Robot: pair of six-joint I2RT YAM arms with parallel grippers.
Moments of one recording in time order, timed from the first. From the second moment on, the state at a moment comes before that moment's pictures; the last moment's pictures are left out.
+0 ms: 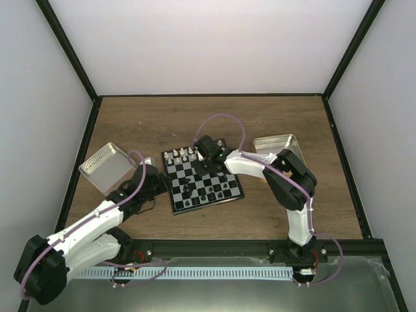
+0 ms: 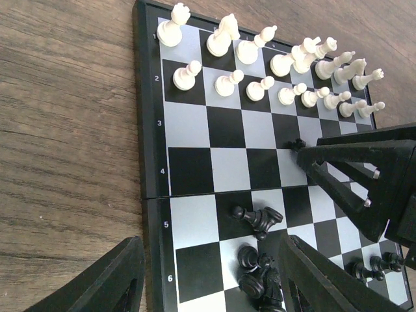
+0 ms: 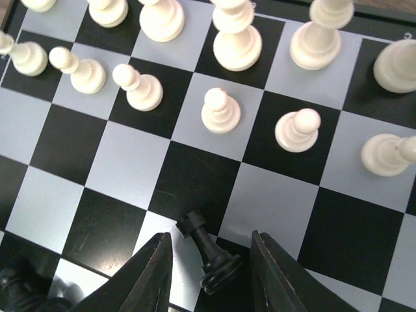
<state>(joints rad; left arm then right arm) -0.59 0.93 0.44 -0.26 -0.13 -0.86 0.82 1.95 1.26 -0.26 0.01 0.28</state>
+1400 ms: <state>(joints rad) -0.59 0.88 0.44 -0.24 -0.10 -0.86 0.85 1.77 0.99 -0.06 -0.01 -0.16</state>
